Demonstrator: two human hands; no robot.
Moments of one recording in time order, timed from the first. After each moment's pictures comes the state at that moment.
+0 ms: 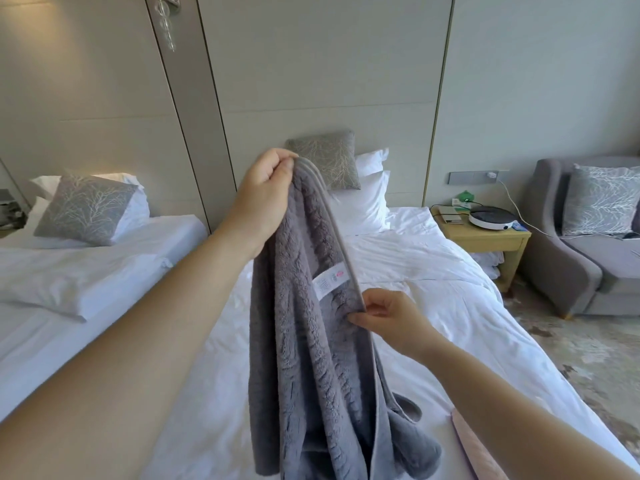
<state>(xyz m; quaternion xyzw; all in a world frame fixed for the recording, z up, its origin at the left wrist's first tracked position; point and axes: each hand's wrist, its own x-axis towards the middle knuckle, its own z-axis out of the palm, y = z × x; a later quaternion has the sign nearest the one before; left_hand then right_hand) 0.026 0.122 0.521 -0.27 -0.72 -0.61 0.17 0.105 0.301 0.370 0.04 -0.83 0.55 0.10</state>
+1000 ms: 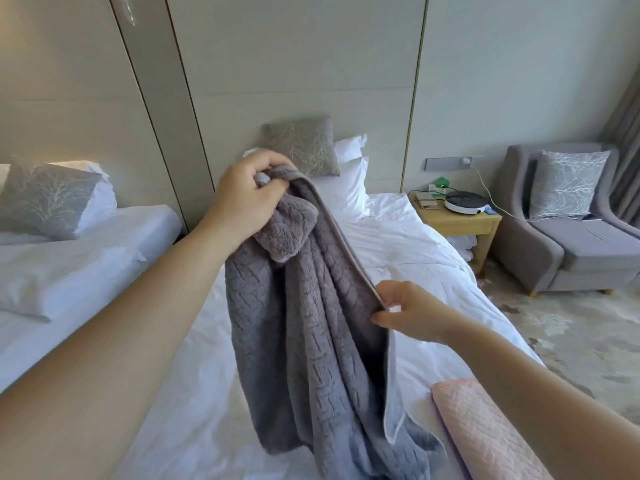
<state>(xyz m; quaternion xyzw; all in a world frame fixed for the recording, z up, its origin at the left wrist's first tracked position) 0.006 0.115 0.500 -0.32 -0.78 -0.51 0.20 0.120 0.339 0.374 0.02 -0.93 0.37 0.03</state>
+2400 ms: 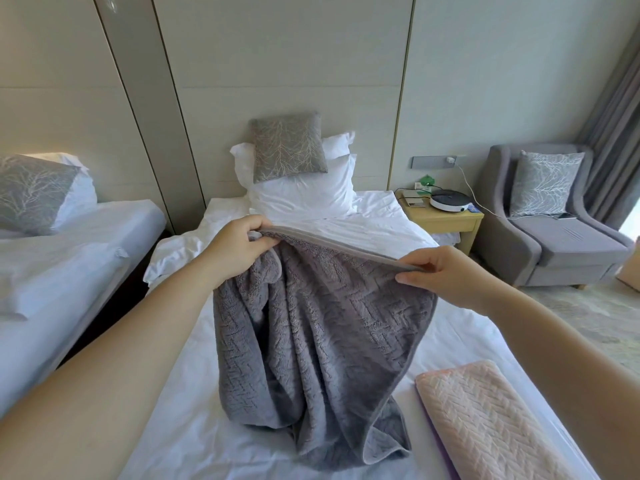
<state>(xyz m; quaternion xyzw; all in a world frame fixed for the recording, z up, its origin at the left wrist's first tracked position) -0.022 0.101 0.420 -0.29 -0.84 -0.46 0.03 0.146 0.386 0.416 -0.02 -0.92 0.38 0.09</state>
